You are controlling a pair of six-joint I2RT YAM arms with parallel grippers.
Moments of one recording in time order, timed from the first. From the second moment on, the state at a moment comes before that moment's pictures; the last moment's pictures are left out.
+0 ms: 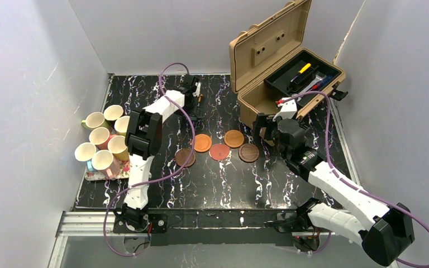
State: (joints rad) left arm -0.38 2.28 1.84 -0.67 -0.14 -0.09; right arm 0.64 0.96 0.69 0.00 0.40 0.26
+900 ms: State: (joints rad) left arm -0.32 1.81 1.64 -0.68 0.05 -0.26; right arm 0.79 1.19 0.91 -0.08 0.21 0.14
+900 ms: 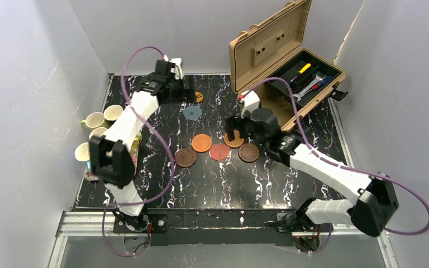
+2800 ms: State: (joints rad) left arm -0.20 1.23 1.17 -0.37 -0.27 -0.14; right arm 0.75 2.61 2.24 -0.24 0.02 0.08
